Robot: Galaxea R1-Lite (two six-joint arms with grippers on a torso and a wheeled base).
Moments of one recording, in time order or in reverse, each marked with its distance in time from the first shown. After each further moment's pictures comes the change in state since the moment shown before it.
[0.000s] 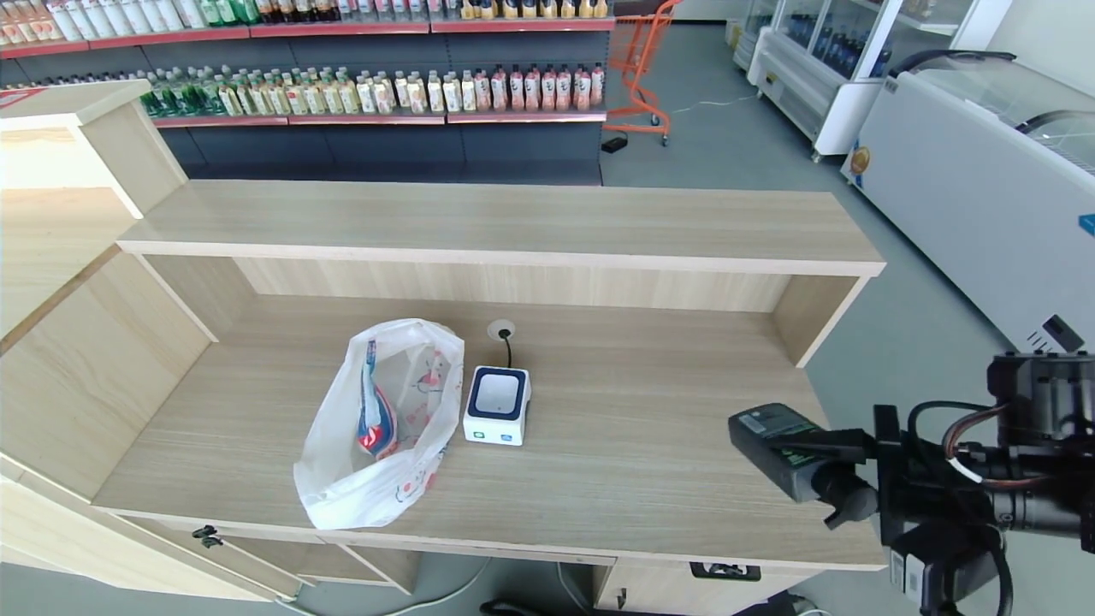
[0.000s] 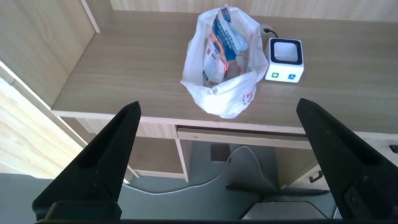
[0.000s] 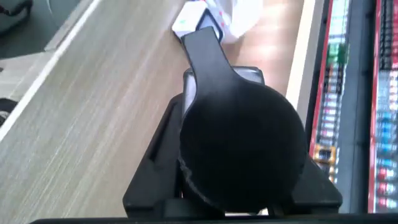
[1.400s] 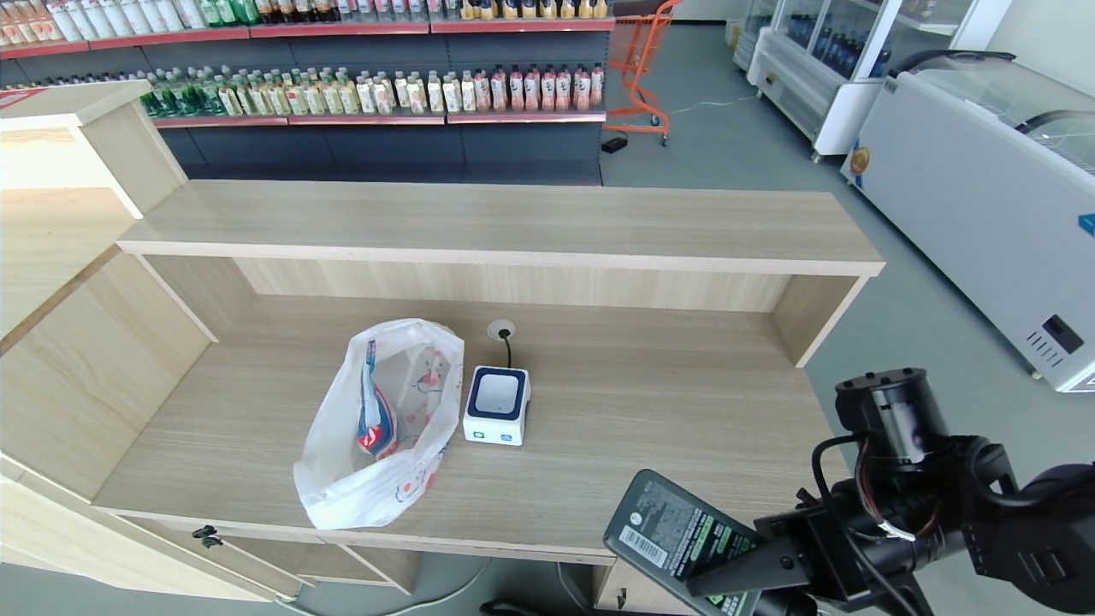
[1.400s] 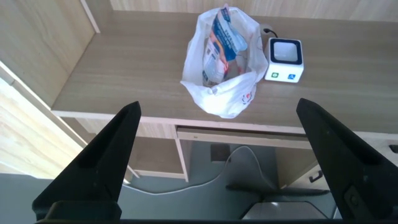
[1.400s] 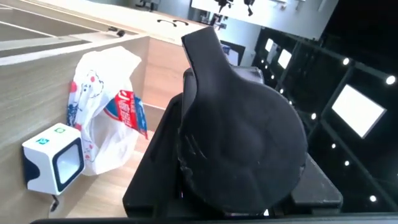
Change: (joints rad) left arm 0.000 0.000 0.000 0.000 0.000 0.000; right arm 0.324 0.125 -0.099 0.095 0.356 -0.765
